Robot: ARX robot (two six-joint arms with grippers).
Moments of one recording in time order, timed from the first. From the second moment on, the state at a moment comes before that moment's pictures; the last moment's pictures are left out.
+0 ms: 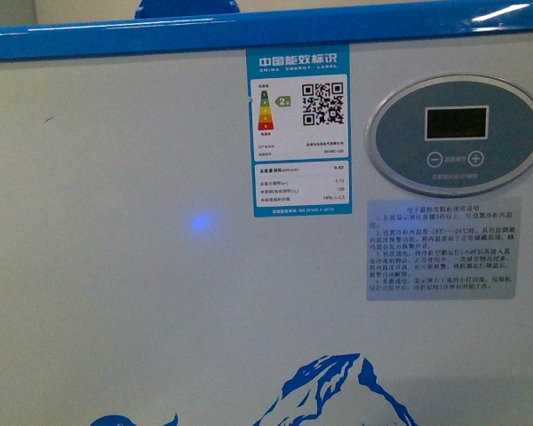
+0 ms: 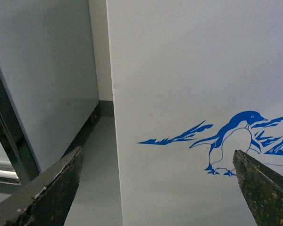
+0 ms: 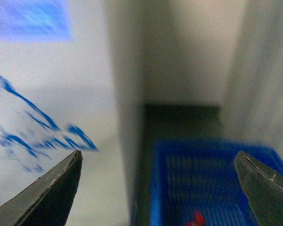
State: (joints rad) left arm 0.00 0.00 0.01 0.00 0.00 0.00; right arm 0.02 0.04 0.03 -0.06 0.07 0.03
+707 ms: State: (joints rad) left arm 0.00 0.00 0.01 0.00 0.00 0.00; right arm -0.43 2.02 0.48 0.54 0.15 0.19
